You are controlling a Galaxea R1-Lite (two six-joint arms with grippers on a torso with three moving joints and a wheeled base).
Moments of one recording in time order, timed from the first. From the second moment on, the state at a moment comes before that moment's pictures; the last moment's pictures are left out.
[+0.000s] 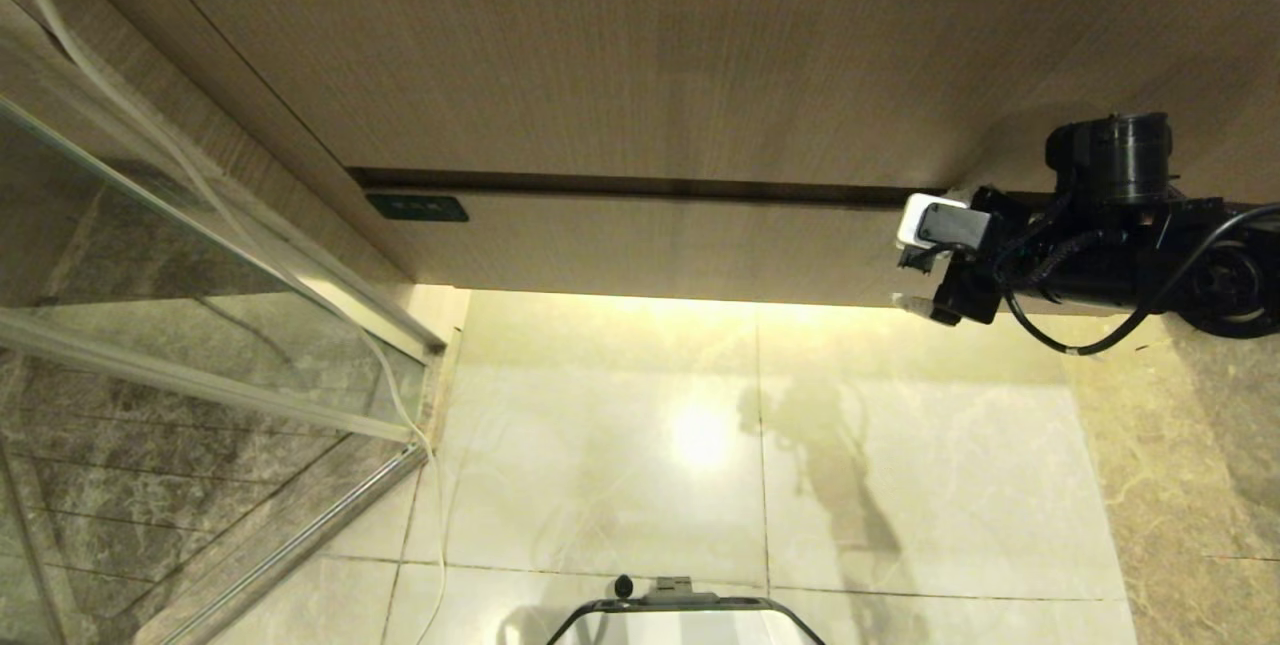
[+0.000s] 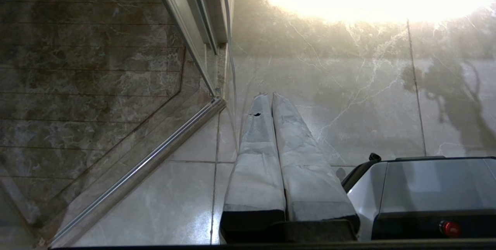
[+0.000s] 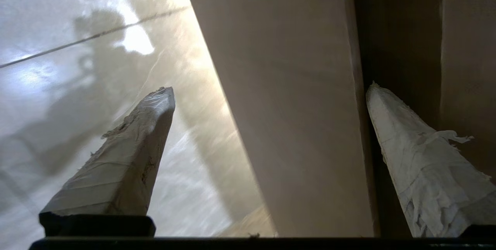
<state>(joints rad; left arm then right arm) 0.00 0.00 0.00 0.00 0.00 0.00 0.14 1.84 -1.16 -0.19 0.06 -1.12</state>
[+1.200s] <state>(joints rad) 0.00 0.00 0.00 0.00 0.00 0.00 0.15 1.75 -1.08 0.06 -0.04 -0.96</state>
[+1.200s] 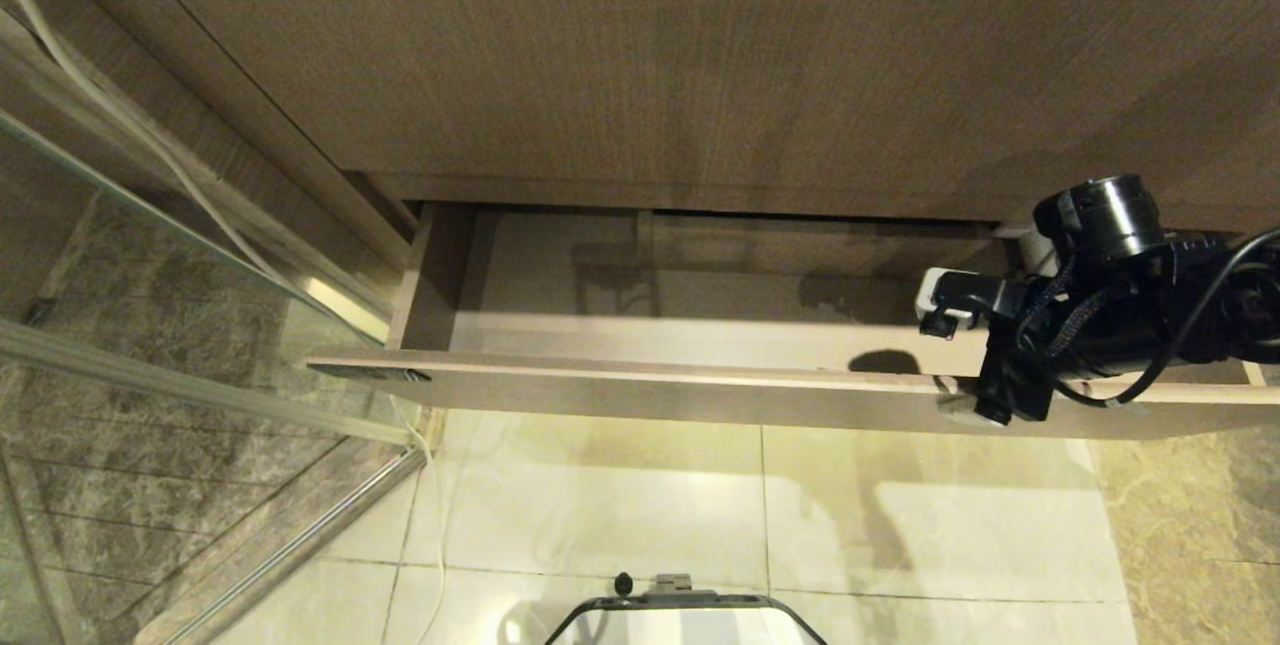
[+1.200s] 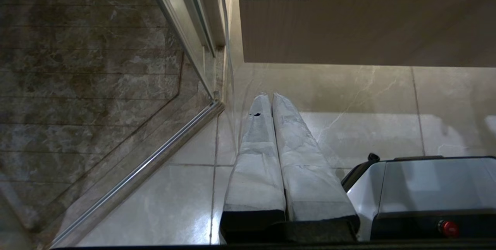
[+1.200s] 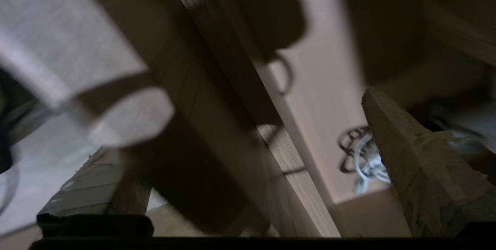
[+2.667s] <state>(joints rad) 0.00 0.00 0.00 0.00 0.00 0.00 0.10 1.26 -0.69 0.11 -0.16 -0.61</state>
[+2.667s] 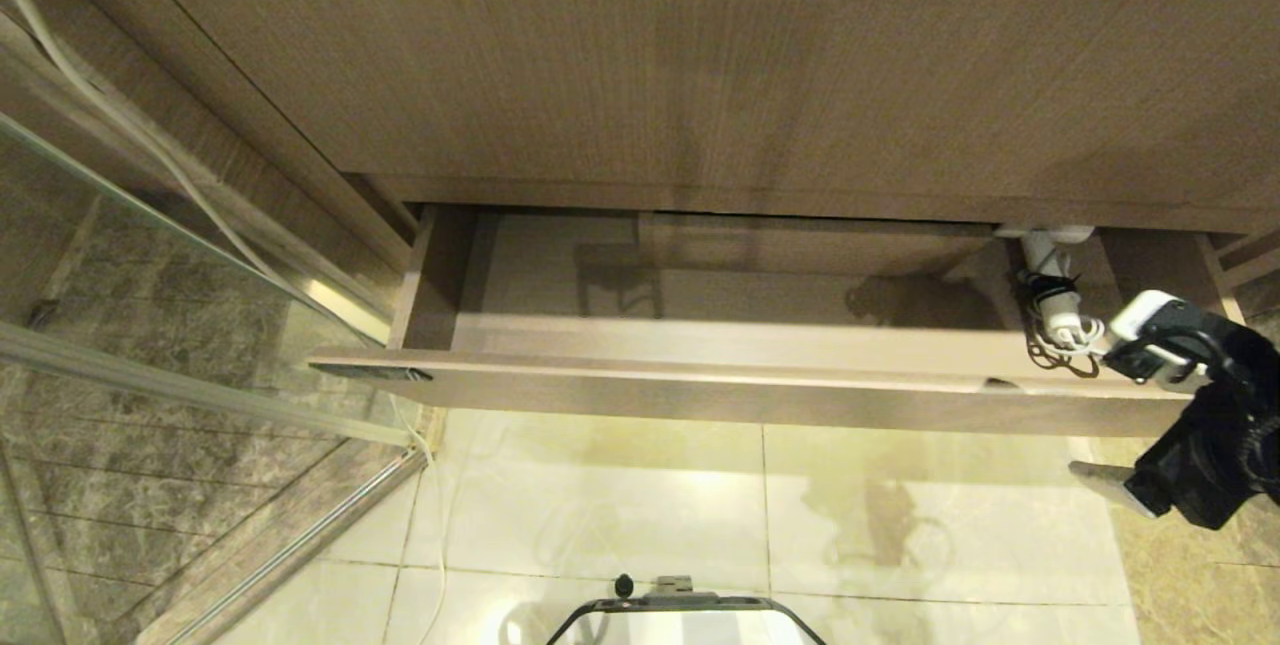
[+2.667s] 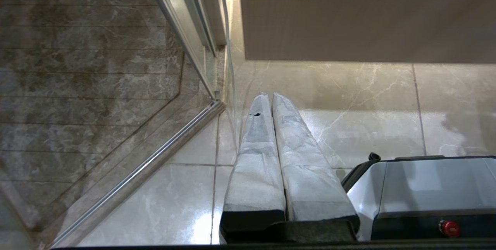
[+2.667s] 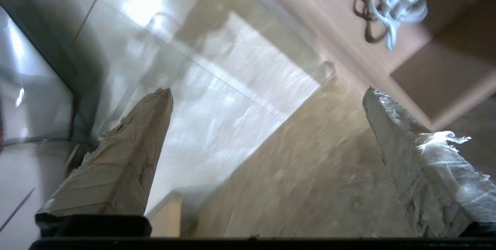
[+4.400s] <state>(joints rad) 0.00 0.00 0.00 0.00 0.00 0.00 0.10 1.29 -0.75 -0.15 -0.10 -0.30</state>
